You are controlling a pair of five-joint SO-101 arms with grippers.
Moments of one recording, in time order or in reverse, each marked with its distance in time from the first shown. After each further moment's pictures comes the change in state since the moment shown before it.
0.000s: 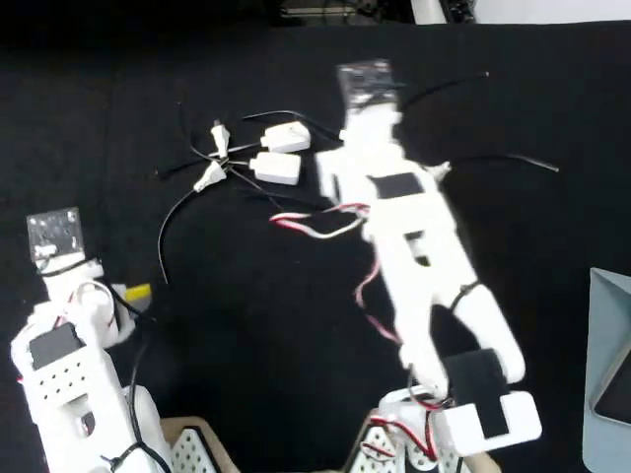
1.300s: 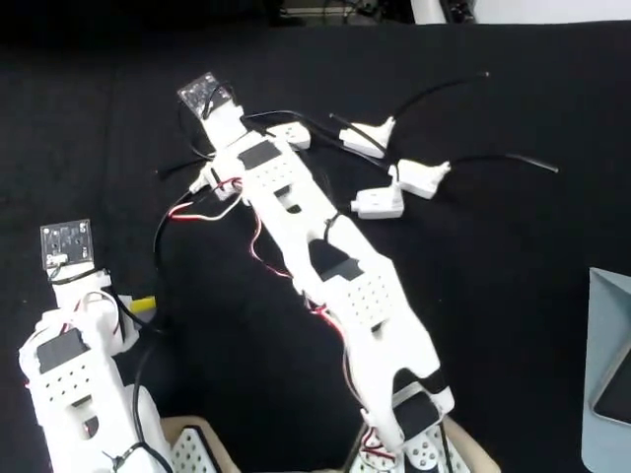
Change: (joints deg) left arm -0.5 0.0 4.1 -2.5 -3.0; right arm -15.9 58.4 -61.4 15.6 7.2
